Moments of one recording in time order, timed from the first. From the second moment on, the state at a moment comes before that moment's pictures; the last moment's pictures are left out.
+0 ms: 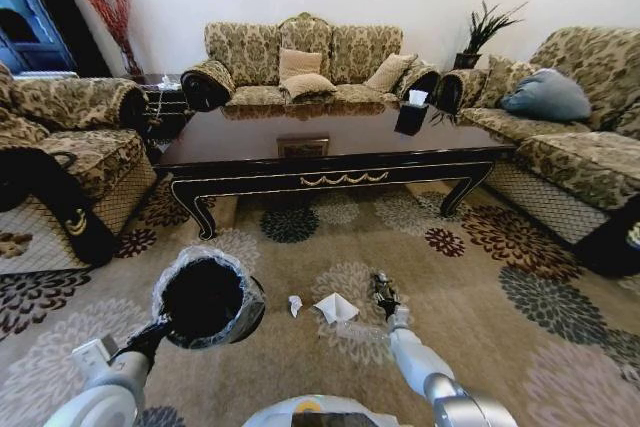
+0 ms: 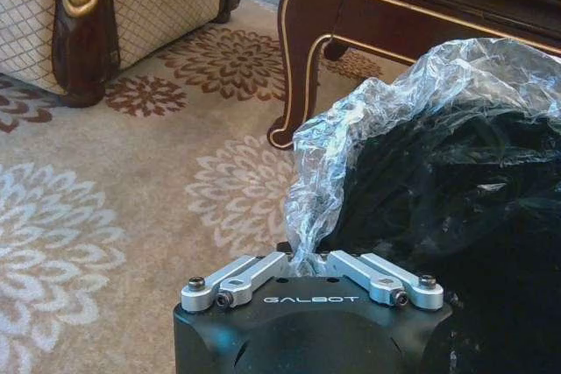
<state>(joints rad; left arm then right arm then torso) 1.80 -1.41 -0.92 -2.41 -0.80 0.64 -0.38 -0.74 1.38 0.46 0.33 0.23 0.54 -0.09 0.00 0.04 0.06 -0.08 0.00</state>
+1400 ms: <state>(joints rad) 1.81 -1.39 -0.96 -2.42 -0.83 0.64 -0.39 -0.63 1.40 0.45 0.29 0.15 0.41 0.02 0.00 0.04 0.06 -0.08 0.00</state>
